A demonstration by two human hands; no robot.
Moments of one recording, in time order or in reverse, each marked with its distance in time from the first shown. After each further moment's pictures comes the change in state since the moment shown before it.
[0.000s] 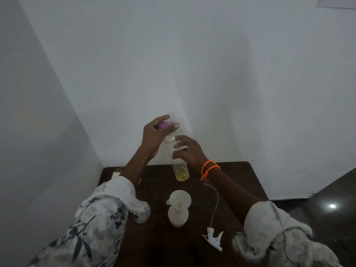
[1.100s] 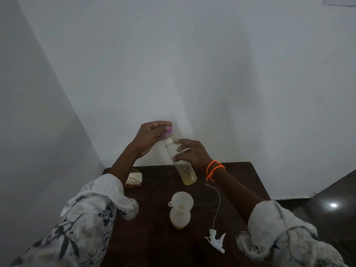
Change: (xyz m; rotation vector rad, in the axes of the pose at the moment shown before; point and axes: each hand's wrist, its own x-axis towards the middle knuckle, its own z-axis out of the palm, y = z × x) left_hand 0.012 0.007 -0.034 0.056 -0.236 -0.084; right_hand 0.005 0.008 -0.007 0.005 -0.044 -0.026
